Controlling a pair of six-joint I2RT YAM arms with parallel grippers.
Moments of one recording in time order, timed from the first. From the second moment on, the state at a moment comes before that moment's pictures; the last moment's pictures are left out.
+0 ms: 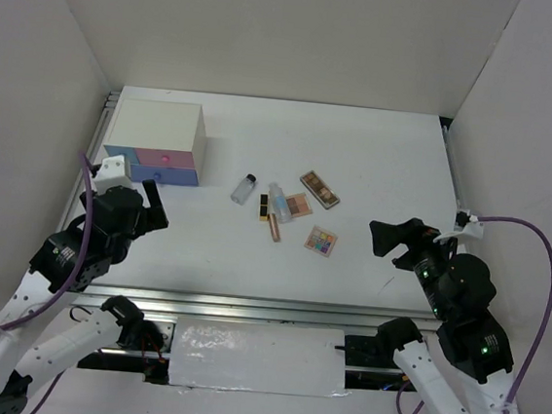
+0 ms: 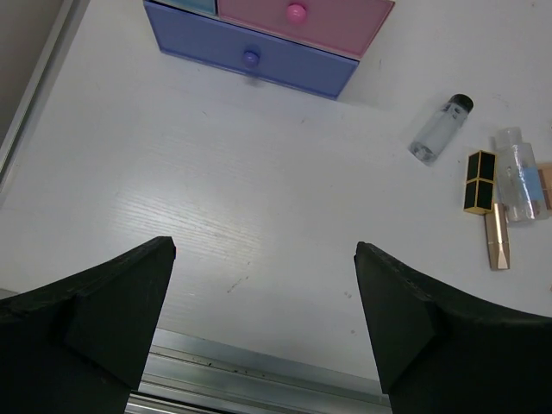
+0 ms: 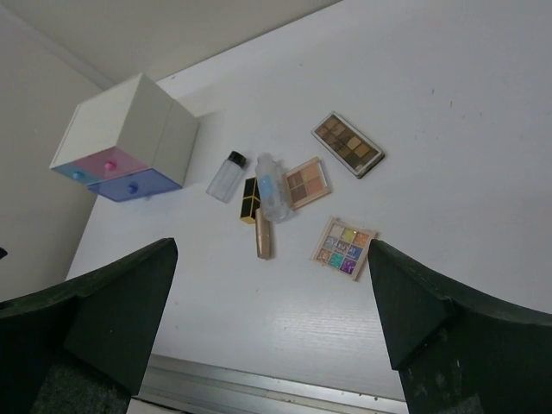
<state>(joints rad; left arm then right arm) -0.52 0.67 0.97 -0.93 -0.62 -0.56 0.38 0.36 0.87 -0.68 0.15 0.57</state>
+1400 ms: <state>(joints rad) 0.50 1.02 0.38 0.38 0.21 -1.25 0.38 0.46 0.64 -0.18 -0.35 0.67</state>
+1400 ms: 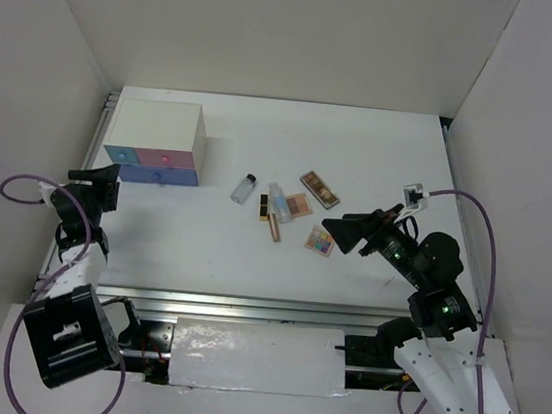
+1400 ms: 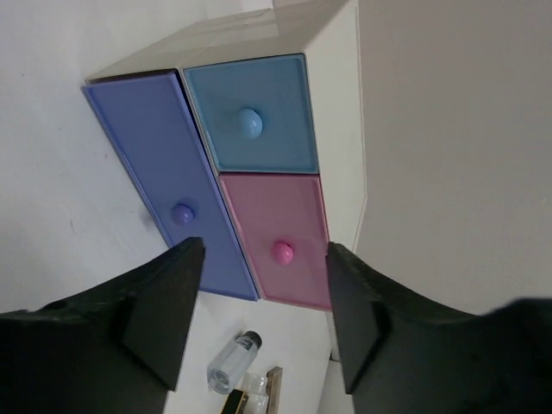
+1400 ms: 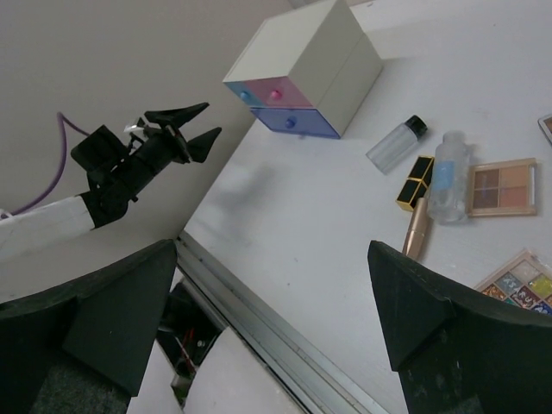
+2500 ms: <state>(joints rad) 0.54 1.58 0.47 0.95 0.35 -1.30 0.38 0.60 0.57 0.01 -0.38 0.71</state>
